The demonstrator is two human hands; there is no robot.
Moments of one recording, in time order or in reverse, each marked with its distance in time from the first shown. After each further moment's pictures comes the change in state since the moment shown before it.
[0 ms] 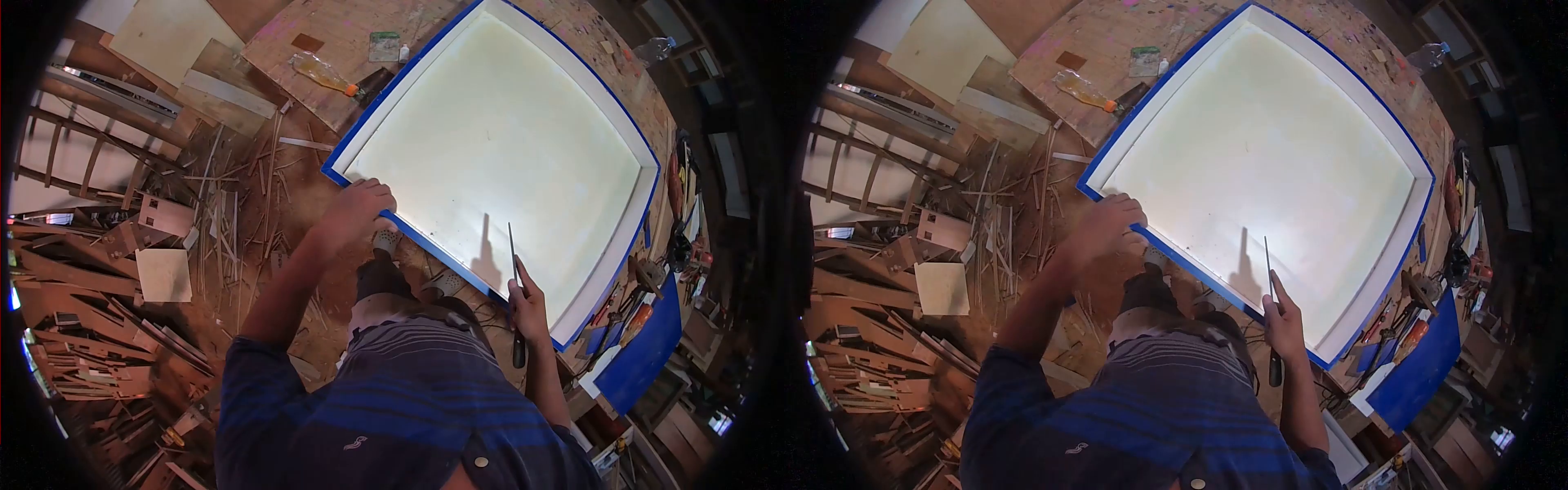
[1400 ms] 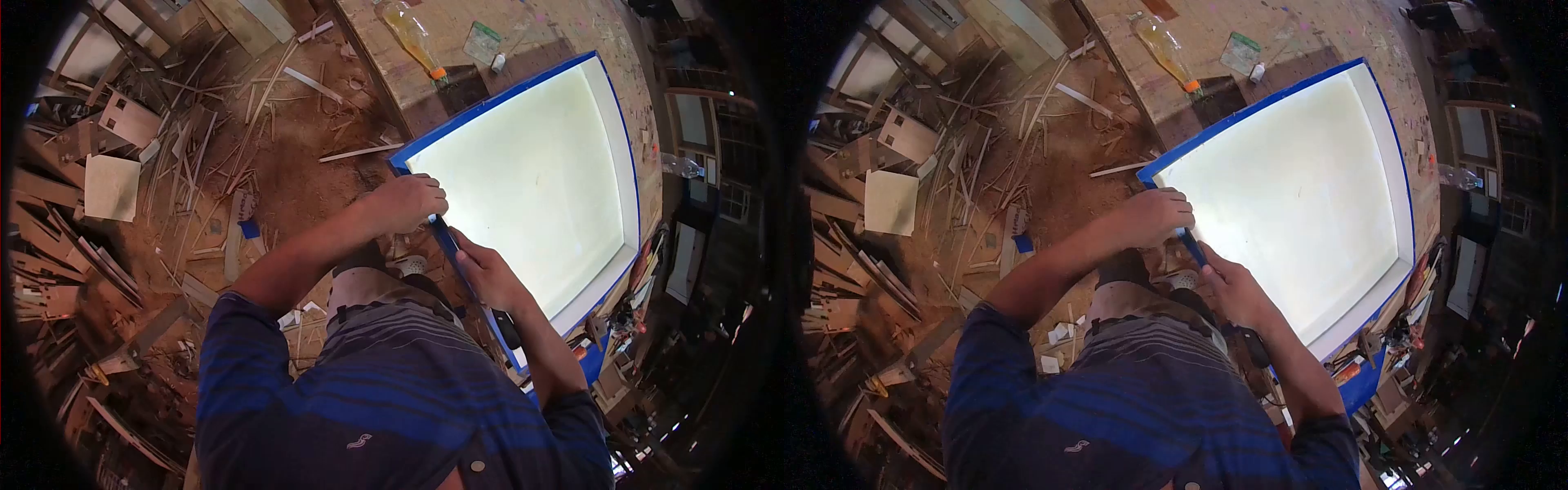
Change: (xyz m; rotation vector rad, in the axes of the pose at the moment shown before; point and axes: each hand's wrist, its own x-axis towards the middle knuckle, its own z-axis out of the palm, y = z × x) left_hand -0.017 -0.076 0.017 -0.243 0.217 0.158; right_hand 0.094 -0.214 0.187 -0.740 -0.576 0.098
